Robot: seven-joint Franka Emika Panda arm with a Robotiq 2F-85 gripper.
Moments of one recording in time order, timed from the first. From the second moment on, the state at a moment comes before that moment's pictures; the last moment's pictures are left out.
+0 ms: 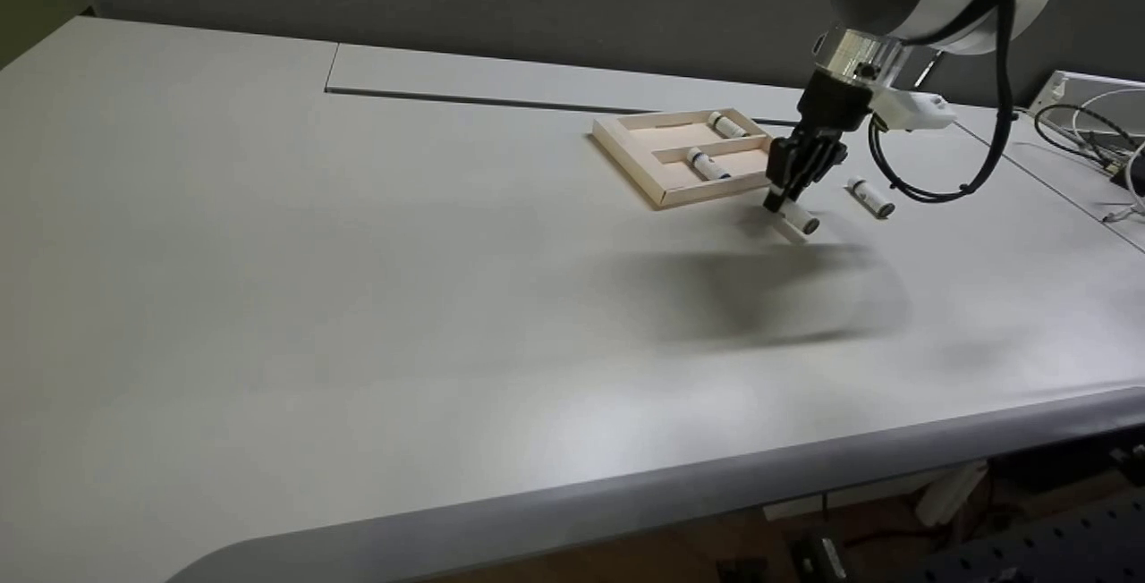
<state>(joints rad) -0.16 0.71 0.09 -1.97 0.04 2.56 -0.43</state>
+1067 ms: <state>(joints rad) -0.16 0.69 0.02 -1.76 0.04 2.42 -0.40</state>
